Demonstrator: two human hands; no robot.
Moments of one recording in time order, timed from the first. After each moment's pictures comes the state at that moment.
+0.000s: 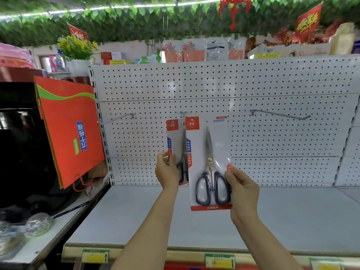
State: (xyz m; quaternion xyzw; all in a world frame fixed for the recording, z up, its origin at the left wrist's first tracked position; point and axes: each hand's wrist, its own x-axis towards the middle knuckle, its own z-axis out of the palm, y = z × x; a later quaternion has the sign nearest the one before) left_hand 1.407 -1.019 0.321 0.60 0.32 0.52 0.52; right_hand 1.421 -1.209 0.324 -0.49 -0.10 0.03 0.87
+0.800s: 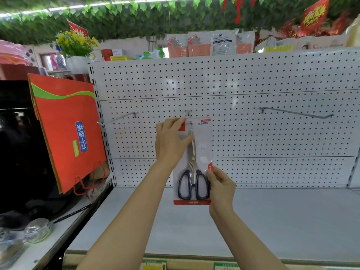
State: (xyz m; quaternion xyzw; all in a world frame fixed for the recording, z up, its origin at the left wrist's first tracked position) left_hand 1.393 -0.996 0.414 0.84 0.16 0.48 0.18; right_hand 1.425 -1.127 0.315 -0.49 -0.10 0.07 0.86
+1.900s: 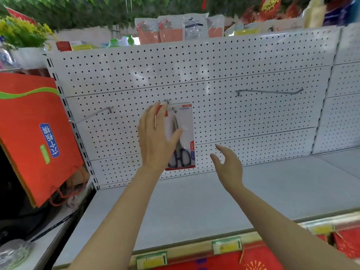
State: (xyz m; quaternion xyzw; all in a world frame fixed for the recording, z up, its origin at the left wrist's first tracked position) left_hand 1.381 -0.995 0.392 0.82 0.06 0.56 0.07; right_hand 1.487 -1.161 0.287 -0.80 -0.19 -0.18 0.54
